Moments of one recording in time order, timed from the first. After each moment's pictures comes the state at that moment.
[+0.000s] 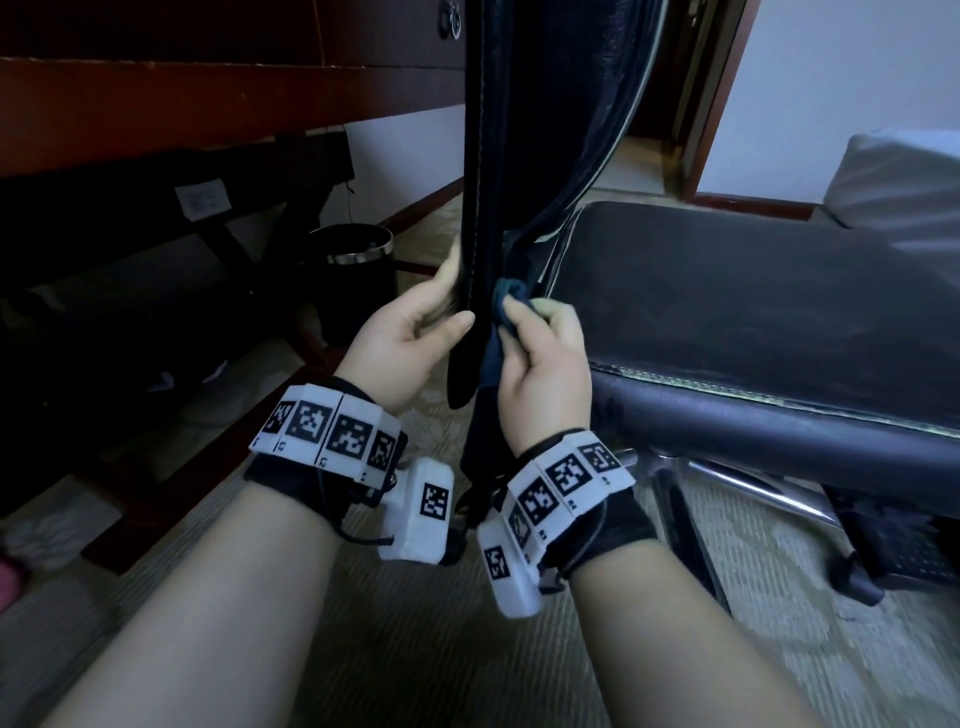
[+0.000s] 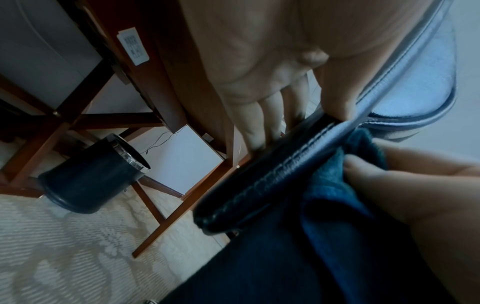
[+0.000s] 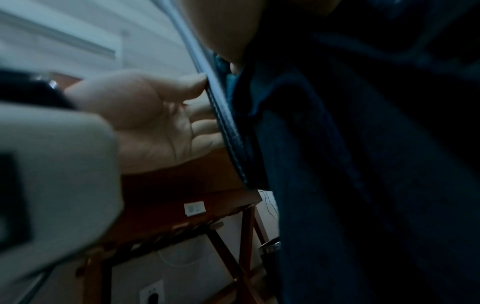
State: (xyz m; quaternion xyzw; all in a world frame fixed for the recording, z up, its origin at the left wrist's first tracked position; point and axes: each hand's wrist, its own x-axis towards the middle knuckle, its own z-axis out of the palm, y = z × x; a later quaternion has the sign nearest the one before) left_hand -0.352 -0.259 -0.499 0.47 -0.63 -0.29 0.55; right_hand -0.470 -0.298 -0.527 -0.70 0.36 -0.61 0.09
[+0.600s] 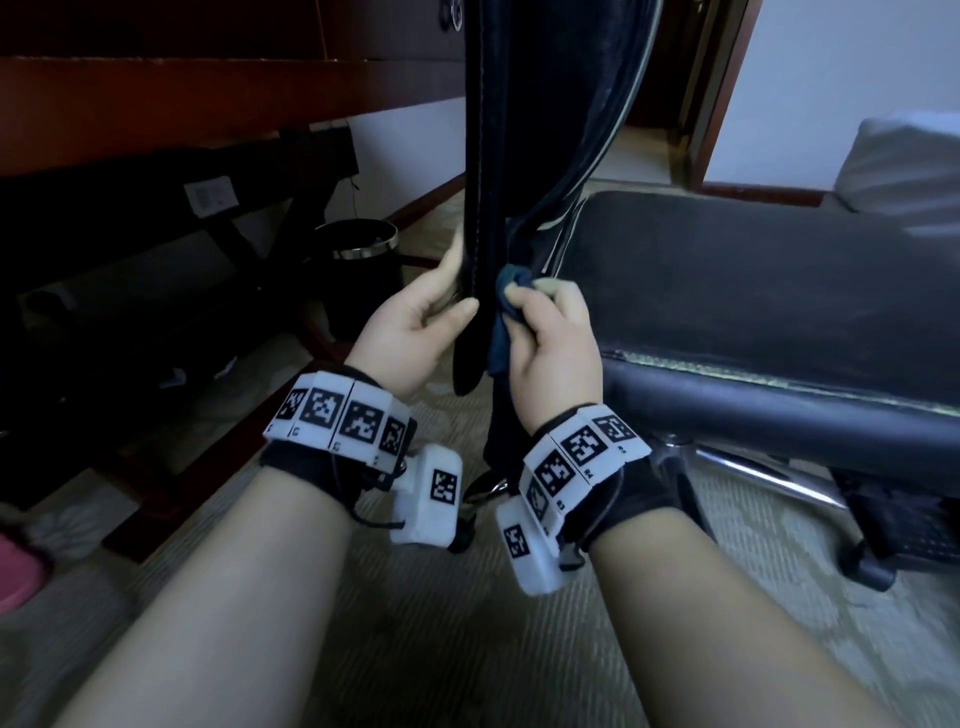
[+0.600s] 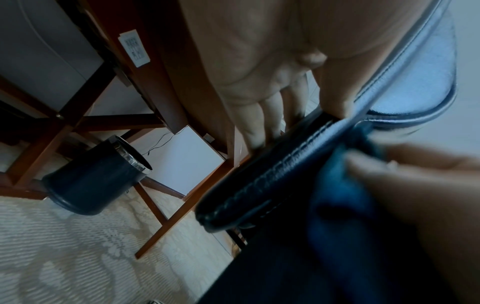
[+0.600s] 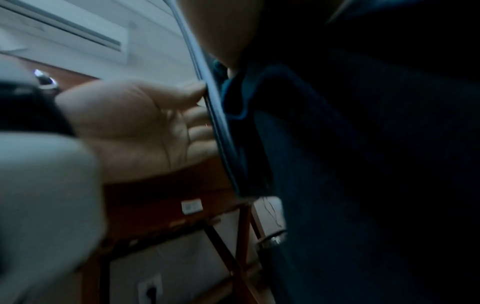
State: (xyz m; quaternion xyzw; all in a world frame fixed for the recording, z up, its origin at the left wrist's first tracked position) left_hand -0.350 -0.262 -0.503 0.48 -0.63 -0.28 0.55; right_hand -0.474 -0.298 -0.522 -0.72 0.35 -0.59 0.08
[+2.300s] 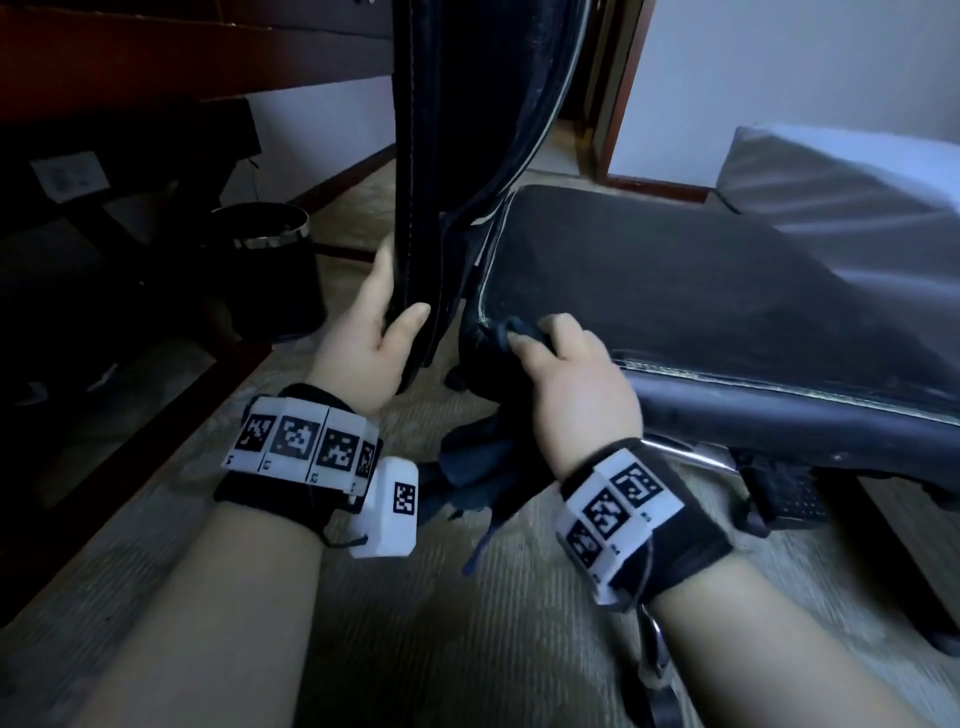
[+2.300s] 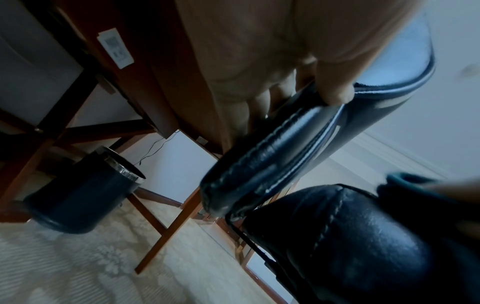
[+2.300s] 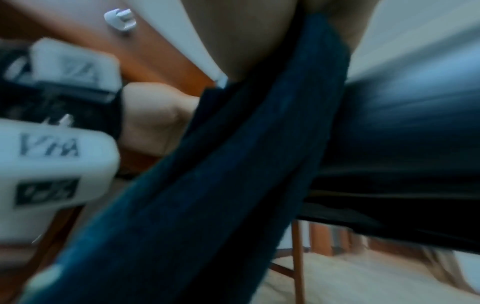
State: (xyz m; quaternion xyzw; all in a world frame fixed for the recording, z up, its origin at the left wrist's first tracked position) left_hand -0.349 -0.287 -0.518 0.50 -0.66 -0.21 0.52; right_hand -0.534 -0.270 -0.495 -0.81 0.56 -0.19 -0.02
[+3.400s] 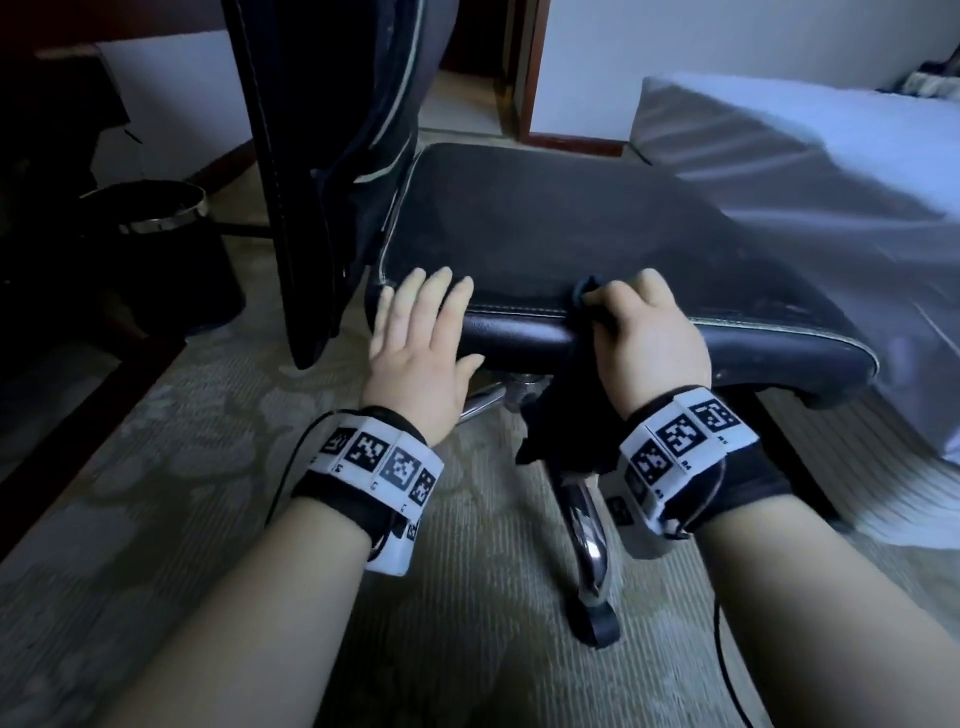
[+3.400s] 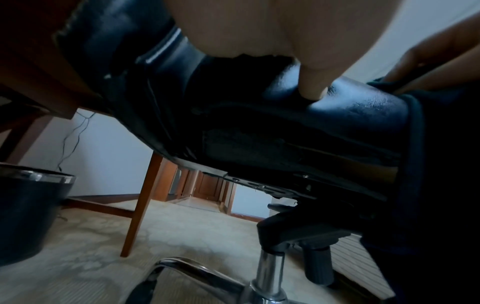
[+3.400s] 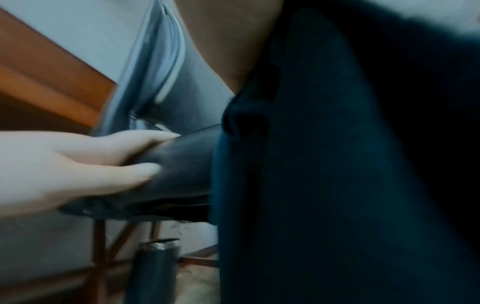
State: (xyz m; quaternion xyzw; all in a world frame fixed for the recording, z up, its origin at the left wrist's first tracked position) left_hand -0.459 -0.285 -0.561 0.55 -0.76 0.09 0.33; right_hand -0.641 -0.266 -0.495 -0.69 0.66 -0.28 -0.05
